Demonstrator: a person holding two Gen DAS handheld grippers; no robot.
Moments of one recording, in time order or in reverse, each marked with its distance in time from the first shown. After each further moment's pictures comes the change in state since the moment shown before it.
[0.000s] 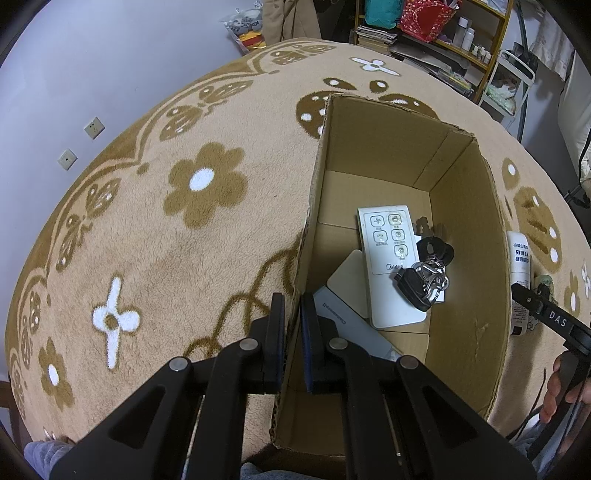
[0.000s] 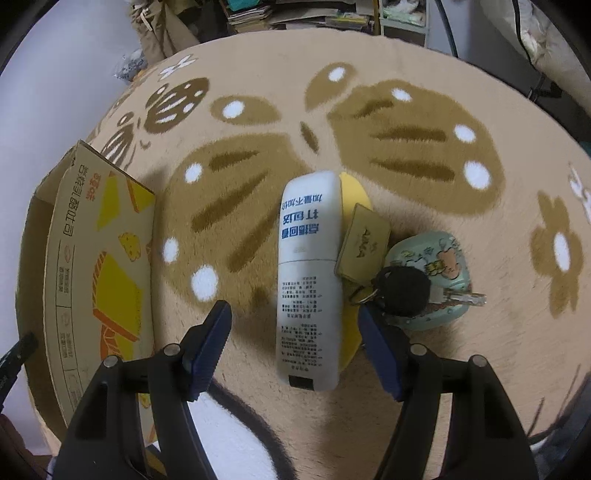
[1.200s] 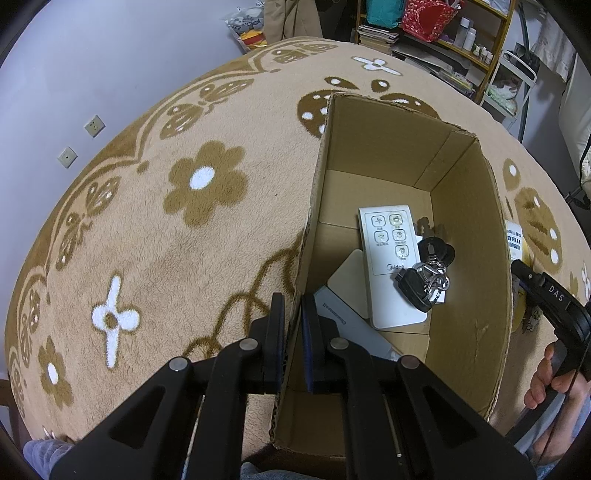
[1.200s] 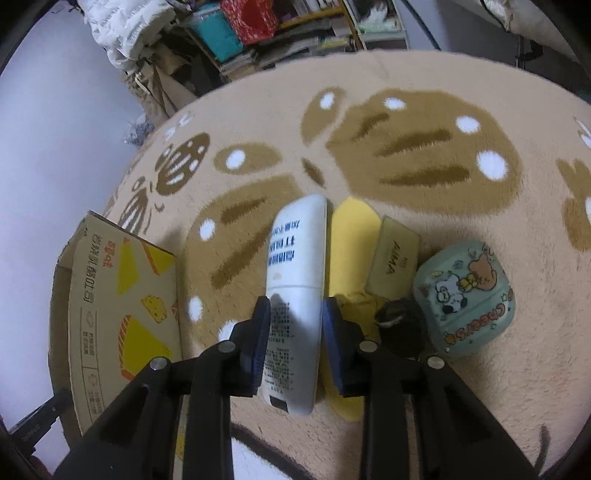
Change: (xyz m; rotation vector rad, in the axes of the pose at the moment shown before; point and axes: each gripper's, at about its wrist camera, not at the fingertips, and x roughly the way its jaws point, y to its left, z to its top) left arm 0.001 0.001 -0.001 -0.007 0.004 -0.004; right arm 0.007 -0.009 0.005 0.170 -0.193 0.156
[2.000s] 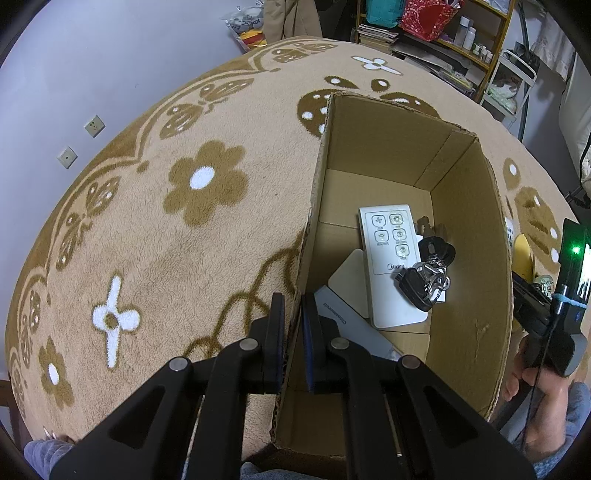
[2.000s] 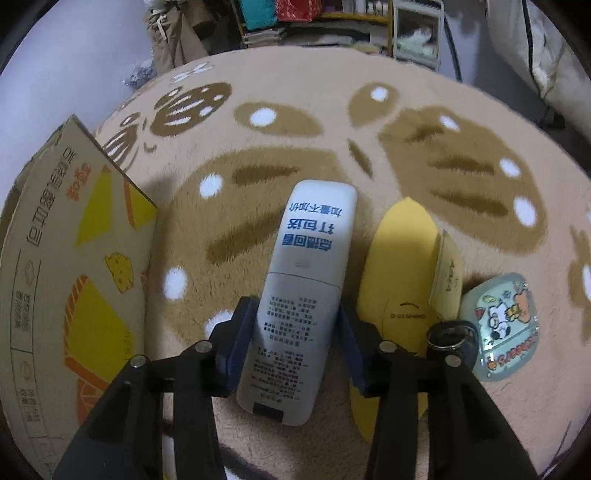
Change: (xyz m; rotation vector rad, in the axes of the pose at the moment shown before) left arm 0.001 0.000 0.000 0.005 -0.001 0.006; right arm 0.034 0.044 -0.015 -0.247 0.034 -0.206
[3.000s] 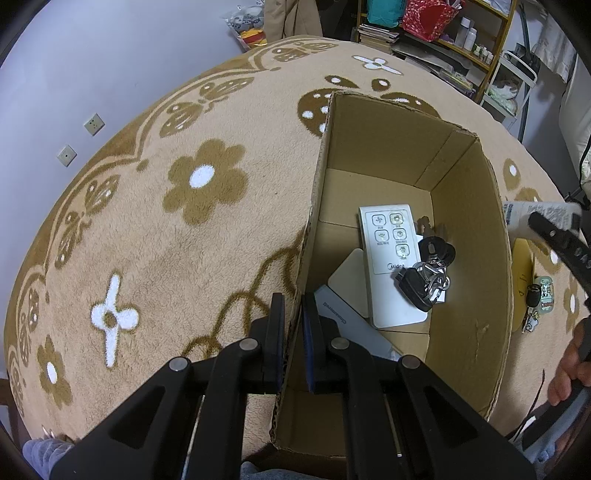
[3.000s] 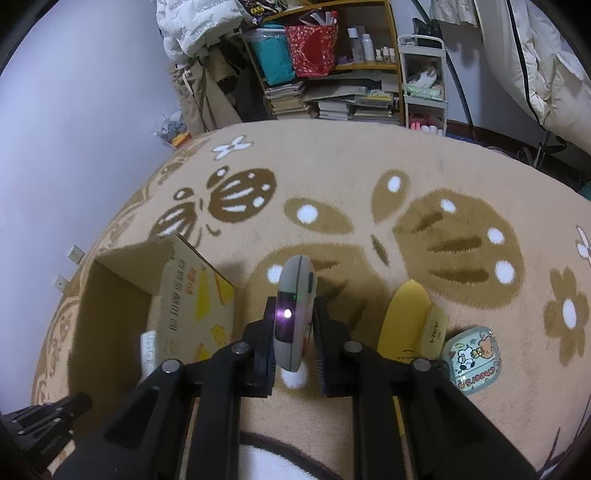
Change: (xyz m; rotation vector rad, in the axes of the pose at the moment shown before) left arm 0.001 0.001 0.001 -0.008 0.006 -0.008; right arm -0.080 0.010 0.035 0.039 -0.170 0.144
